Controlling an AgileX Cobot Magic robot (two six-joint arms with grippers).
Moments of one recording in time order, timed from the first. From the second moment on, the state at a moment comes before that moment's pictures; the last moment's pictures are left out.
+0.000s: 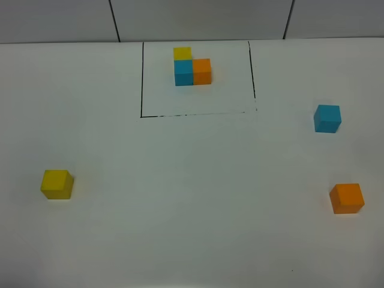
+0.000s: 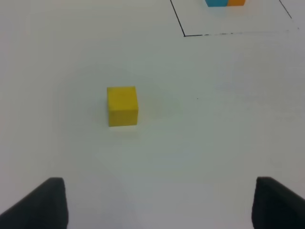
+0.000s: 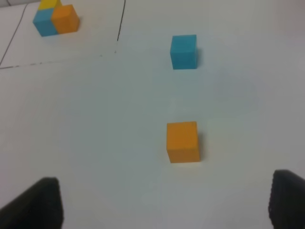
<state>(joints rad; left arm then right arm) -0.06 0.00 -0.50 -0.12 1.07 0.02 -0.01 0.01 -0.50 0.11 1.05 0.03</state>
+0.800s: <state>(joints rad) -0.06 0.00 -0.50 -0.08 1.07 0.02 -0.01 0.01 -0.50 0.11 1.05 0.03</state>
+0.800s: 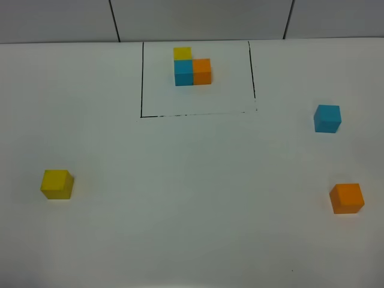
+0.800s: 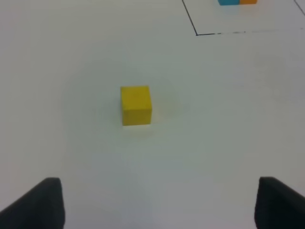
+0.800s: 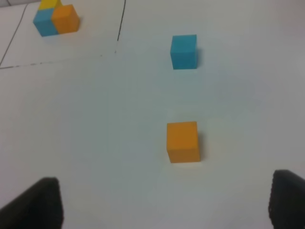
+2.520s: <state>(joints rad) -0.12 1.60 -0.91 0.02 0.78 -0.17 -0.01 0.01 -0.50 0.11 1.05 0.03</state>
